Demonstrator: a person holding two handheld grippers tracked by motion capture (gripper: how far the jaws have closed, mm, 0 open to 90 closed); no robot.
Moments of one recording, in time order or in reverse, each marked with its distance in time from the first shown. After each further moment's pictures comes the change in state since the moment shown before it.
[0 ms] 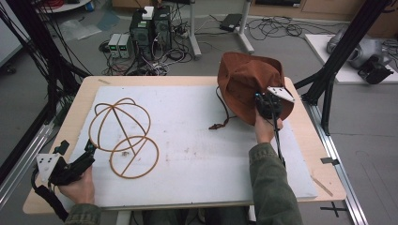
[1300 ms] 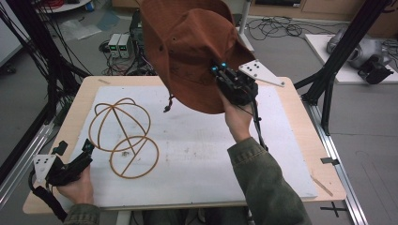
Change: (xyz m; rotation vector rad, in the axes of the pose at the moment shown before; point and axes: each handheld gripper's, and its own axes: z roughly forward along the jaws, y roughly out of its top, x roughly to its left) left arm 0.005 0.000 -0.001 -0.009 0.001 -0.040; right arm 0.143 0.104 -0.104 -0.294 0.555 -0.063
